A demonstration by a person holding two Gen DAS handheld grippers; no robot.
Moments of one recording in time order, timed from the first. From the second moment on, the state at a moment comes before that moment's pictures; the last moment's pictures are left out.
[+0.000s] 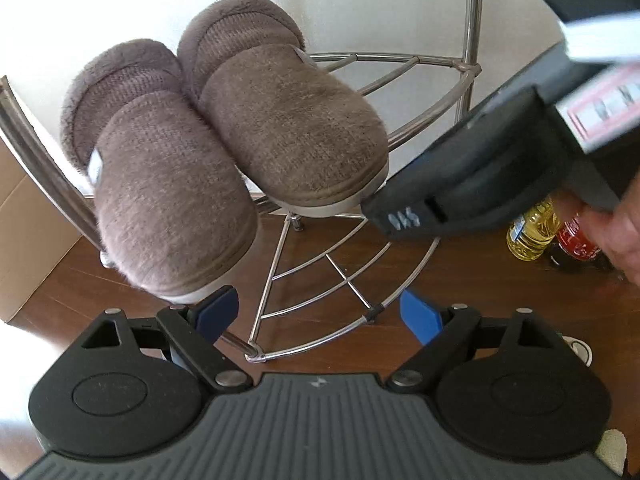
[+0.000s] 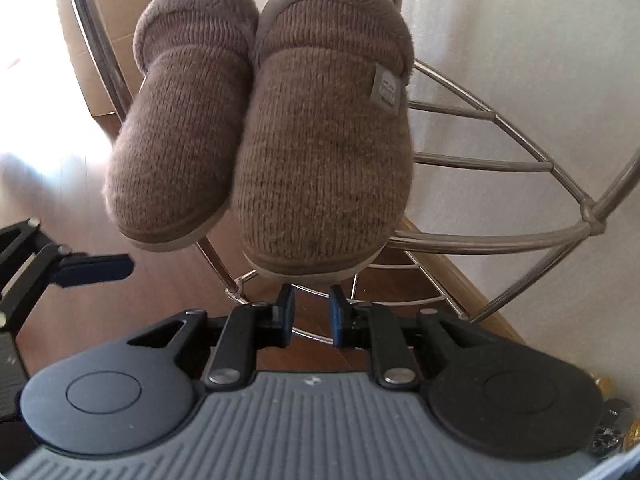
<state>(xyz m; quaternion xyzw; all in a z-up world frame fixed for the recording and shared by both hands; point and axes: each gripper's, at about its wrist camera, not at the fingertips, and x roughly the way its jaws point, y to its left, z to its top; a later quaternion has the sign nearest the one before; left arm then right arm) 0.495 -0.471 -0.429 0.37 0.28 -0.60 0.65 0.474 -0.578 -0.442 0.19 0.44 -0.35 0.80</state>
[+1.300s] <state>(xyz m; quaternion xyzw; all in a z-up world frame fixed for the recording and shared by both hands) 0.380 -0.373 -0.279 0.21 0.47 -0.33 0.79 0.224 -0.454 -0.239 0.20 0.29 -0.35 0.86</state>
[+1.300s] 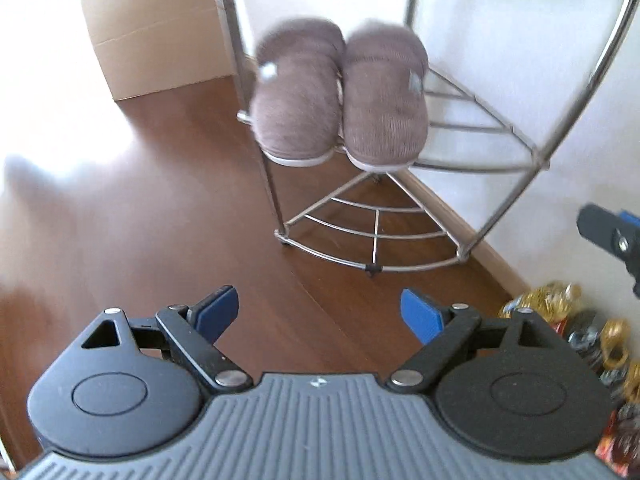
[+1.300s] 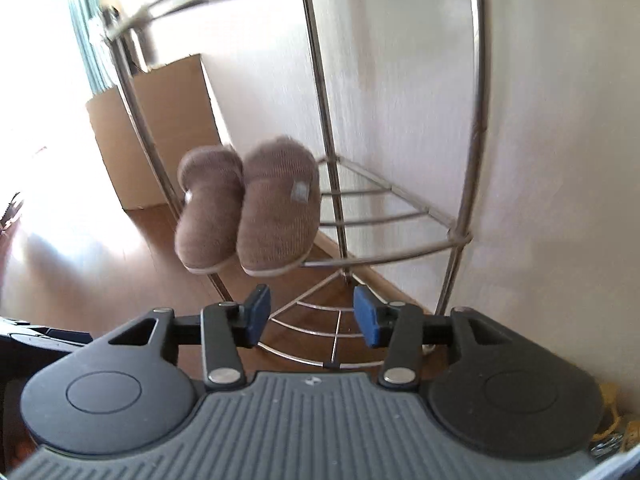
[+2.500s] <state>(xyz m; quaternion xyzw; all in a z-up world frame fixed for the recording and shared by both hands) 0.337 -0.234 -0.269 0.25 0.44 -0.34 0.79 0.099 -0.360 -0.255 0.22 0.33 -0.41 0.82</state>
